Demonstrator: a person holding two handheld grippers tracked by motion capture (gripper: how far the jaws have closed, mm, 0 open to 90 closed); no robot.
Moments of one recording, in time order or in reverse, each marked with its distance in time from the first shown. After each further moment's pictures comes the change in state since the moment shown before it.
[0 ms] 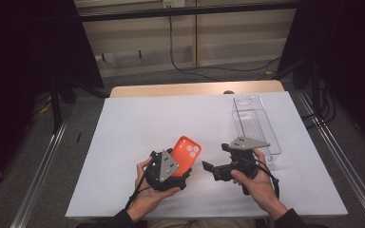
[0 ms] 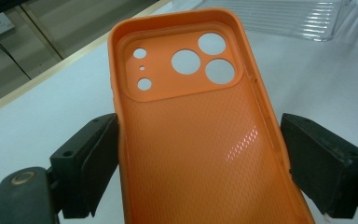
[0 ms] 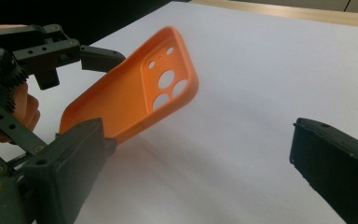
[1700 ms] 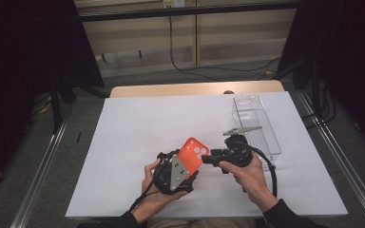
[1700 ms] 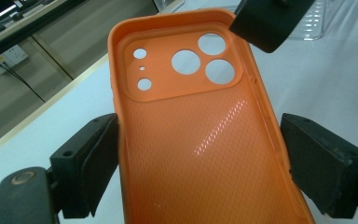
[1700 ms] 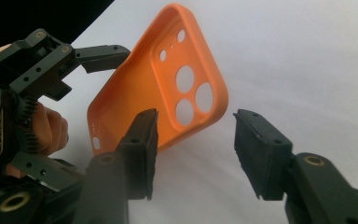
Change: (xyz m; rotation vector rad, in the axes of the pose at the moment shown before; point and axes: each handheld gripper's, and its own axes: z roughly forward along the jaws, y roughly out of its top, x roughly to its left) left arm -0.021 0.006 0.006 -0.037 0.033 0.123; right arm -0.007 0.025 0.012 0.240 0.073 0.210
